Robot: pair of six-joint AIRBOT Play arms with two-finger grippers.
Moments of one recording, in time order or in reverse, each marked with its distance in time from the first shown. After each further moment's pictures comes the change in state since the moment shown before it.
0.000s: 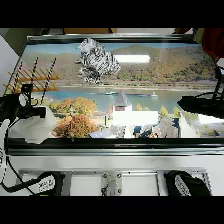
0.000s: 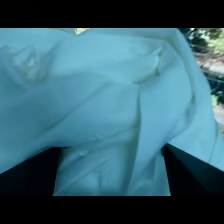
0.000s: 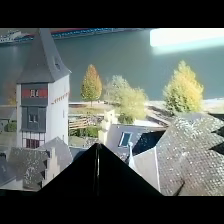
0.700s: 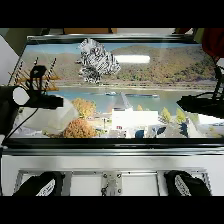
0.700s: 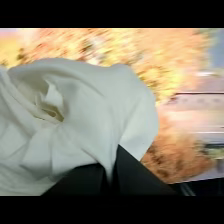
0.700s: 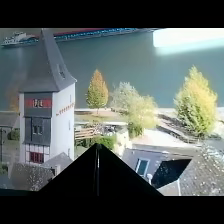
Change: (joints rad) left arm -0.395 0.329 0.093 -0.322 -0.121 0.006; right arm 0.000 0.000 0.000 0.020 0.000 0.000
